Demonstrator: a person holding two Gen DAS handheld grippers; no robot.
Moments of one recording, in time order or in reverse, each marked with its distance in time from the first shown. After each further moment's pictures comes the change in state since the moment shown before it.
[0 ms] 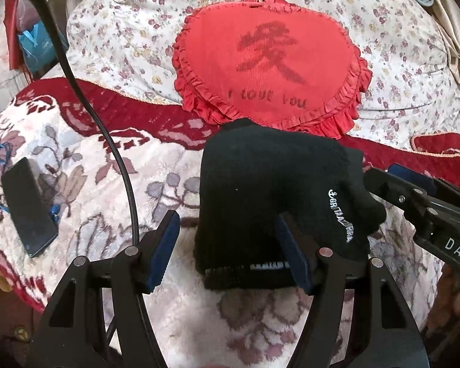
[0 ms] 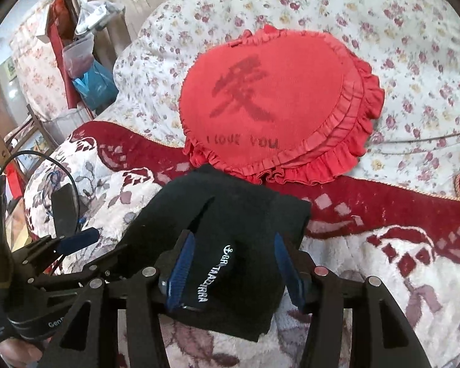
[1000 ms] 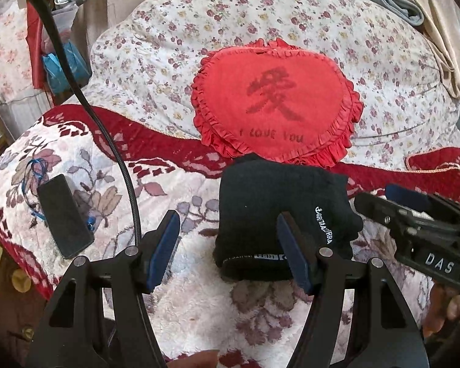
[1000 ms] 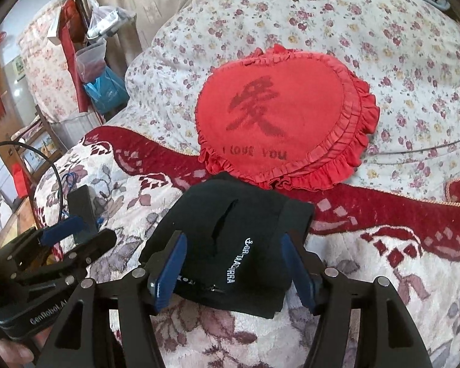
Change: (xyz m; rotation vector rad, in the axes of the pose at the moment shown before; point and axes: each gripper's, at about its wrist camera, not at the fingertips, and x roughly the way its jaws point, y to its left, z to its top) left arm -0.067 0.004 -0.006 -0.010 -0.145 0.051; right arm -0.042 0.022 -0.003 -0.011 -0.032 0.016
